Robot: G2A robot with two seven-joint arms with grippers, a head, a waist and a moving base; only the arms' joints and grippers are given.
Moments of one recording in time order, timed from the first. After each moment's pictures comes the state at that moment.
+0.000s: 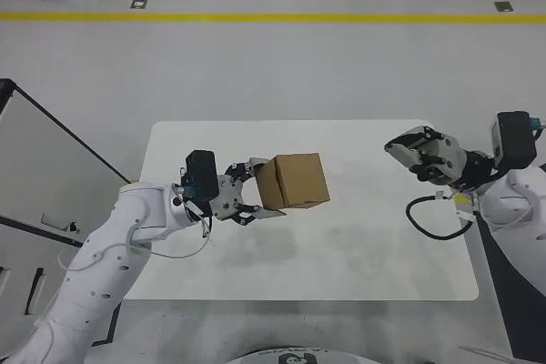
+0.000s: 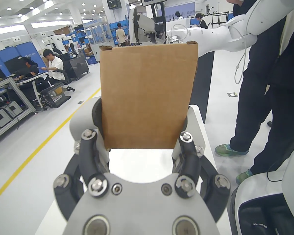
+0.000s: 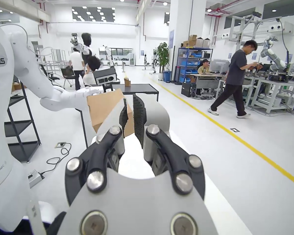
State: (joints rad) left arm 1.28 -0.99 -1.19 -1.87 1.10 -0.92 0.16; right arm -1.17 -0.64 1.18 -1.73 -0.60 -1.01 -0.37
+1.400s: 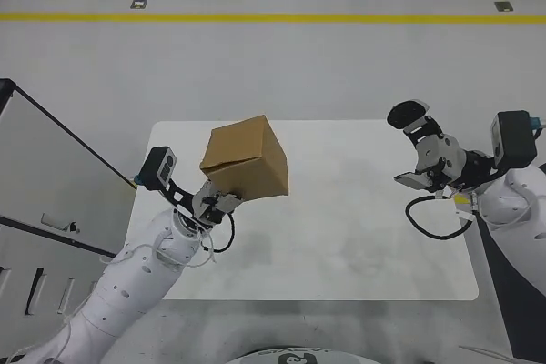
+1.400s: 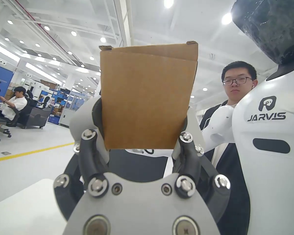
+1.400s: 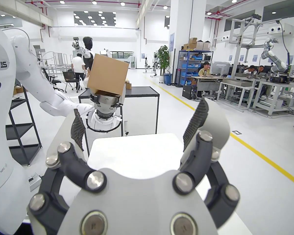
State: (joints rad) left arm 1.26 -1.01 -0.95 -1.71 0.66 -1.01 0.67; right arm -1.16 -0.64 1.18 -1.73 -0.60 -1.01 -0.37
